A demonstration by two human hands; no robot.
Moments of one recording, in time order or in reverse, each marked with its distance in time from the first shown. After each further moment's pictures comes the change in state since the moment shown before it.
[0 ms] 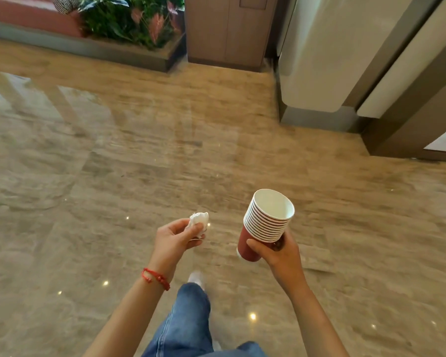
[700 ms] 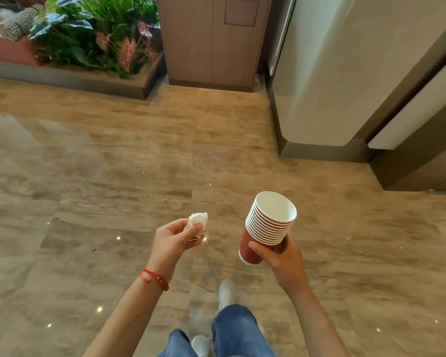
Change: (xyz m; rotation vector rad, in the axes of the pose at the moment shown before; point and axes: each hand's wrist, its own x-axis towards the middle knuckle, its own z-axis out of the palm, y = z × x) left_hand 0.430 0.219 0.102 0.005 -0.035 -0.040; right_hand 0.452 -0.121 0.062 0.061 0.062 0.021
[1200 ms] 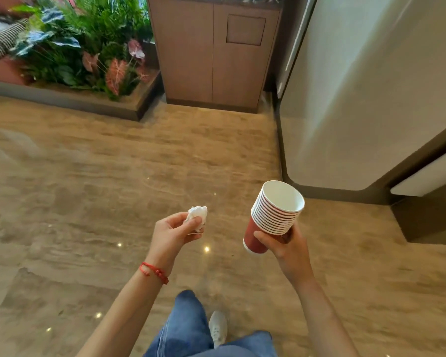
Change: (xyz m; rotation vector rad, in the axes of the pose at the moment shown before) left_hand 0.305 0.130 0.142 0.009 0.025 0.038; right_hand 0.372 -0.072 -0.018 -0.007 -0.034 -0.066
